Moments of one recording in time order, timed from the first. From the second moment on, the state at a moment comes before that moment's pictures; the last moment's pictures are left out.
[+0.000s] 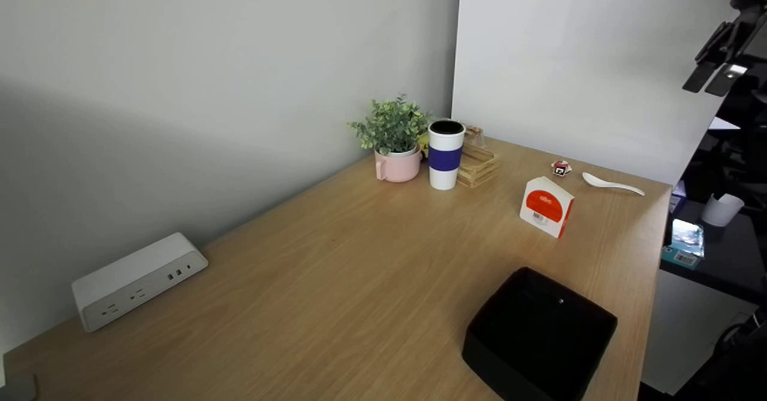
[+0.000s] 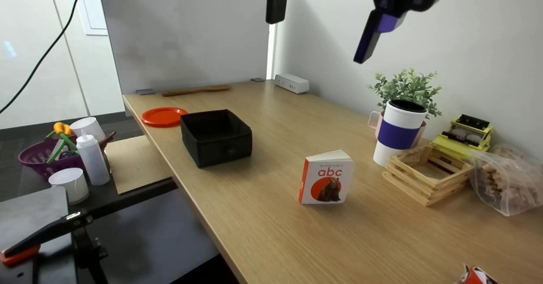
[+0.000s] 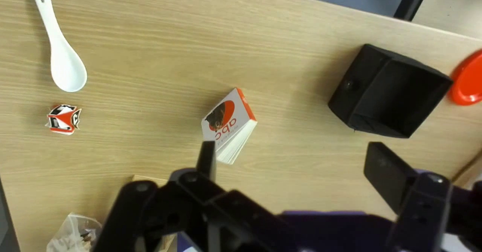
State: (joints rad) arm -0.06 -0.43 -0.39 -2.45 0.18 2.14 -0.72
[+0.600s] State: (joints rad) arm -0.07 -0.38 -0.39 -2.43 0.22 2.15 -0.70
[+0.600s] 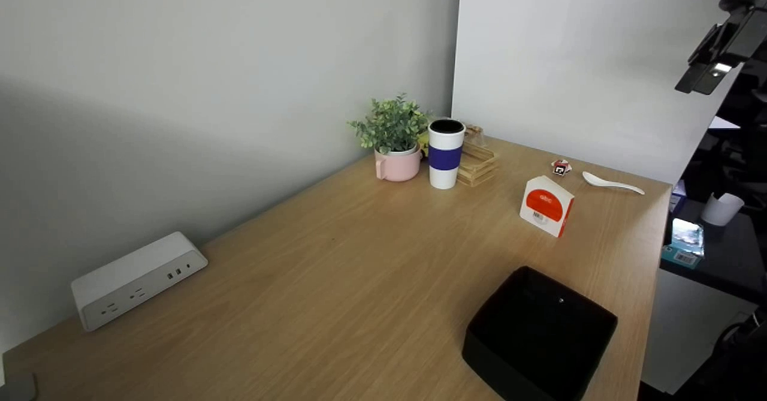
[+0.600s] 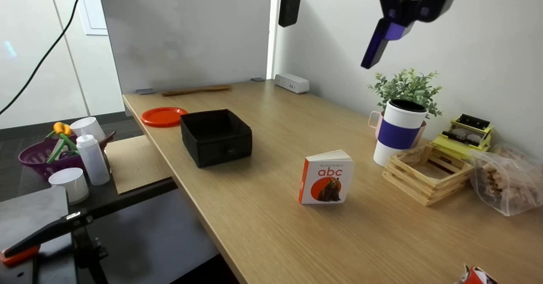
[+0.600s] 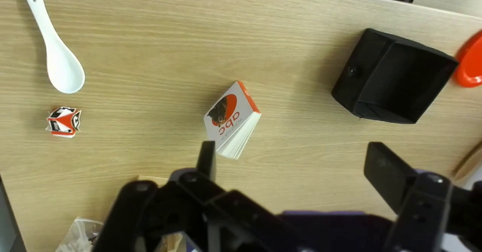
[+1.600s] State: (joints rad) arm -0.09 -0.15 -0.30 -2.16 0.38 1.99 -0.20
